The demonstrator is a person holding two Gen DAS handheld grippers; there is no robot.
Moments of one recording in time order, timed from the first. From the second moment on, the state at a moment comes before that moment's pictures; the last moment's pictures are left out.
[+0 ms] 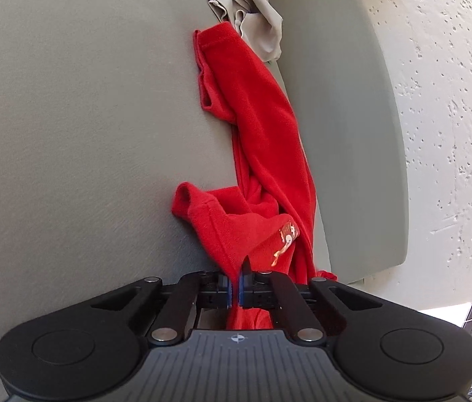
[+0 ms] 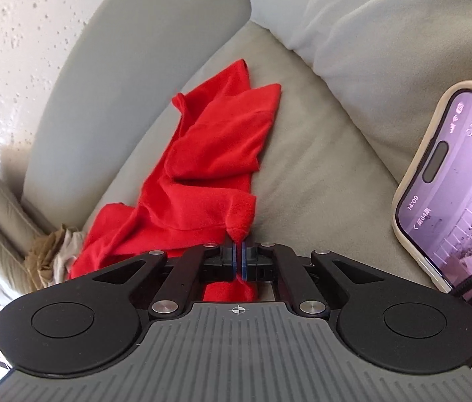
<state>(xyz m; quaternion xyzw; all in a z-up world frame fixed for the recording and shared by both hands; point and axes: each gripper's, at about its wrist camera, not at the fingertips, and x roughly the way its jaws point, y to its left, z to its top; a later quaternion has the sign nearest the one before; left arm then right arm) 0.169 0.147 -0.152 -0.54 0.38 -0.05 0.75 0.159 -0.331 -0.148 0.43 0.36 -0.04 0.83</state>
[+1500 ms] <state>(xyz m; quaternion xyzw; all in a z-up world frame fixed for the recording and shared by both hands) 0.161 0.071 0.264 -0.21 -0.04 -0.12 0.97 0.119 -0.321 0.258 0.20 -0.01 0.04 0.98</state>
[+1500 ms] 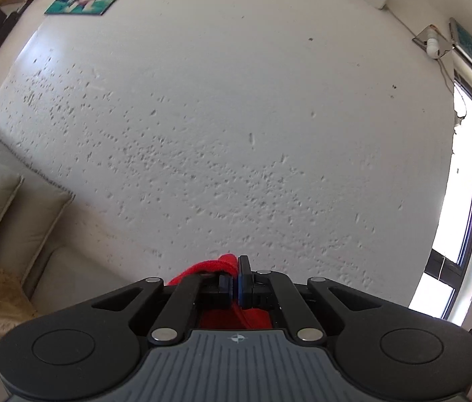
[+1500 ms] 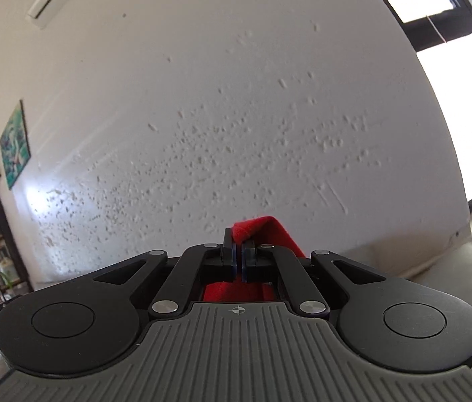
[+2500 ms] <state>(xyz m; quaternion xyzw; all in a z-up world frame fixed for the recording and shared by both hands) 0.035 0.098 -0.041 -0.27 0.29 -0.02 0.92 -0.024 -0.327 -0.065 0.24 0.30 -0.03 0.92</state>
